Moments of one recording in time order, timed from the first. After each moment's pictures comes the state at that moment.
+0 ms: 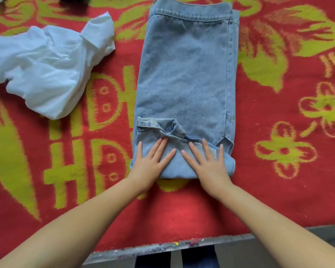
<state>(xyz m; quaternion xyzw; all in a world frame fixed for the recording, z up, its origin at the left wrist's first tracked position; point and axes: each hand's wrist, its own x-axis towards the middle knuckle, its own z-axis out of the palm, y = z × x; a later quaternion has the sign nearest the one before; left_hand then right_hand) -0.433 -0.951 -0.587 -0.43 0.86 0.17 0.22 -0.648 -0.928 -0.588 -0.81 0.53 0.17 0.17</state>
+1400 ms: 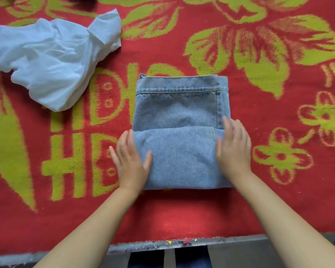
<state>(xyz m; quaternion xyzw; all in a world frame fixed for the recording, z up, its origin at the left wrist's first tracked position) -0.433 -0.934 -0.578 -0.77 0.61 0.13 -0.13 -0.679 -0.972 -0.559 -0.67 0.73 -0.09 0.10</state>
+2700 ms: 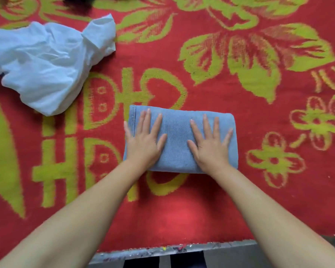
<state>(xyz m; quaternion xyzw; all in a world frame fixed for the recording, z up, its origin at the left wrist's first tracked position) -0.460 -1.006 -0.585 -0.63 0.76 0.12 0.03 -0.659 -0.994 -0.581 -0.76 0.64 0.06 0.13</state>
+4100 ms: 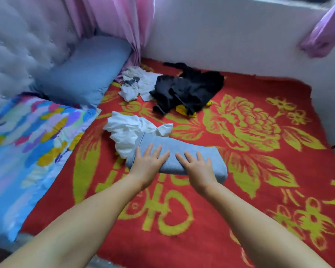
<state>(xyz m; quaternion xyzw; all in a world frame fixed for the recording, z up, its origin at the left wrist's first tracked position) -0.400 -0.974 -0.295 -0.70 0.71 0.03 0.13 -0.576 -1.027 -0.290 -0.88 0.45 0.11 0.07</state>
